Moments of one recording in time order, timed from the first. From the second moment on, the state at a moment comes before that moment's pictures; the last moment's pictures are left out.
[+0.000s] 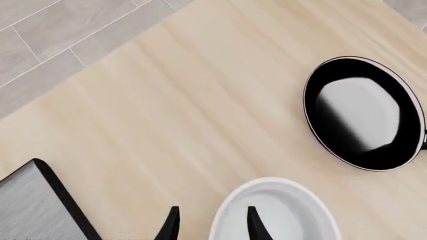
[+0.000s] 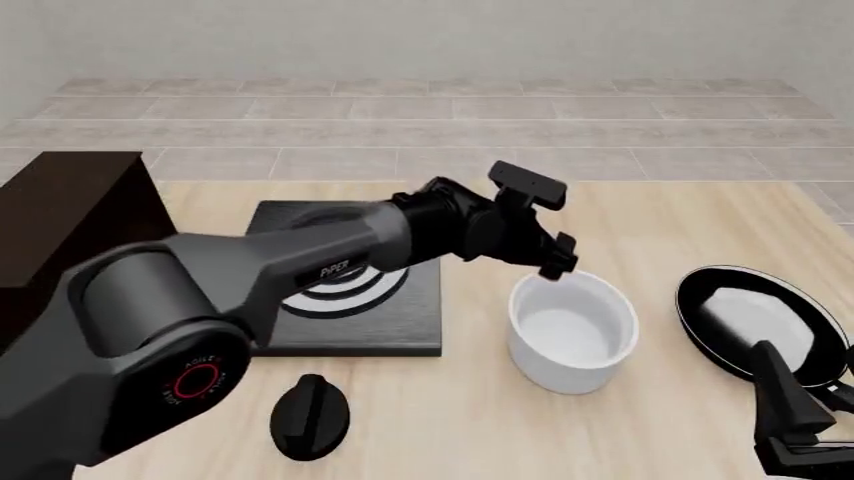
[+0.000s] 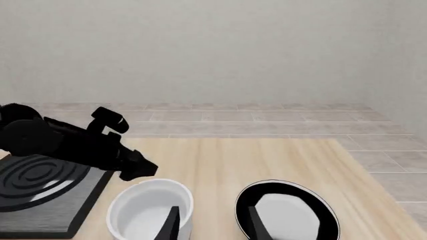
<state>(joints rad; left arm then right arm) -0.81 2.24 -1.83 0.39 -0.11 0.00 0.02 -0.01 -0.01 0.00</state>
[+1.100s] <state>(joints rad) -0.83 2.38 -1.86 0.34 -0.22 0.00 0.02 -0.01 -0.01 0.00</state>
